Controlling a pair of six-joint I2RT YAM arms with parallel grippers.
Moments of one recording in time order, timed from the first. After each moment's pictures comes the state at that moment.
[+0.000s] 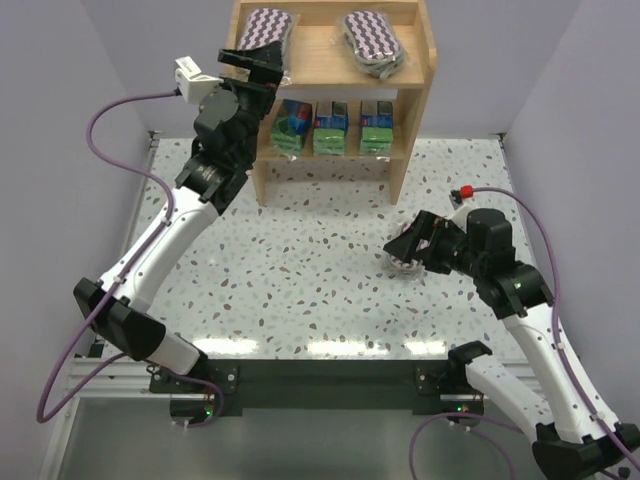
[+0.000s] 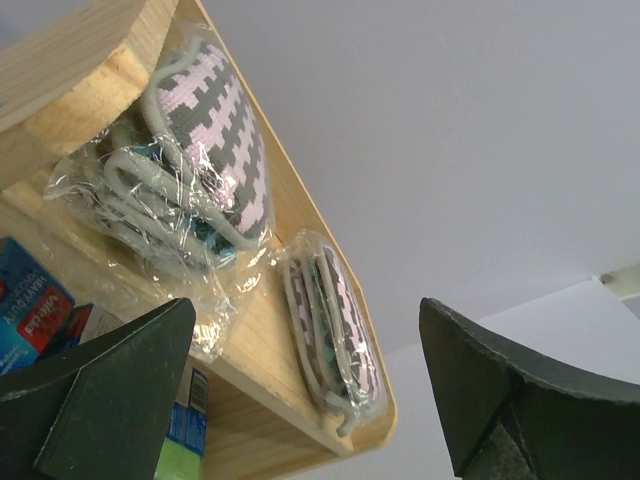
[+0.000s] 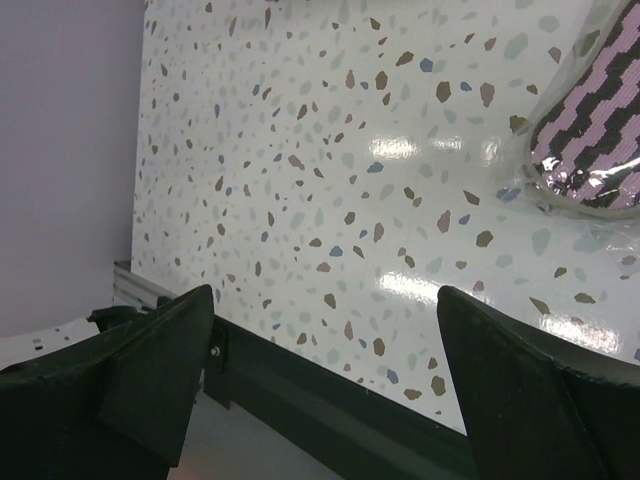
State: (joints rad) left arm -0.53 1.53 1.68 0.07 -0.57 -1.11; right arm 0.33 0.78 0.94 -0.71 -0.28 0.67
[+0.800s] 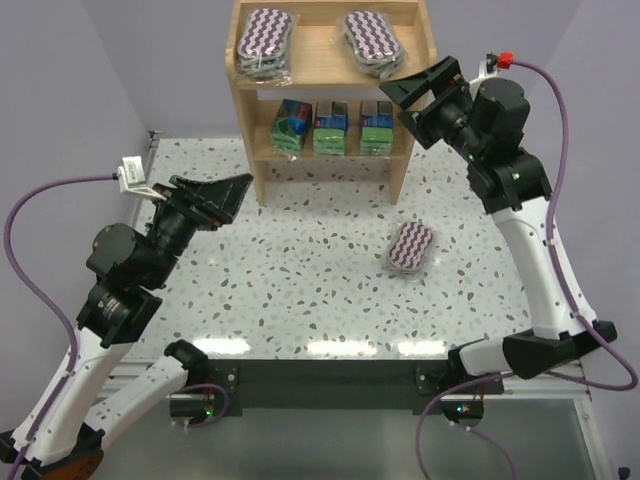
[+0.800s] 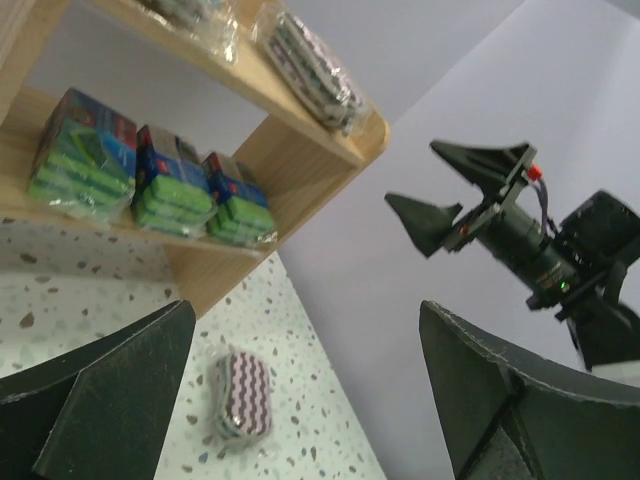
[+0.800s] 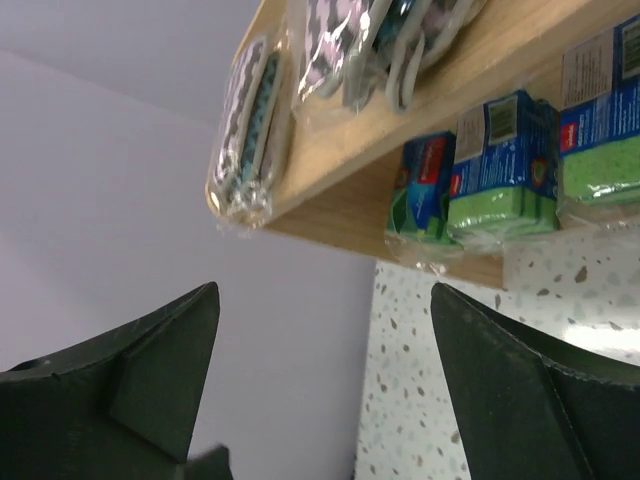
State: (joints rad) left arm -0.54 0.70 1.08 -0.16 -0.10 -0.80; right arm 0.33 1.37 1.79 -0.51 -0.11 1.03
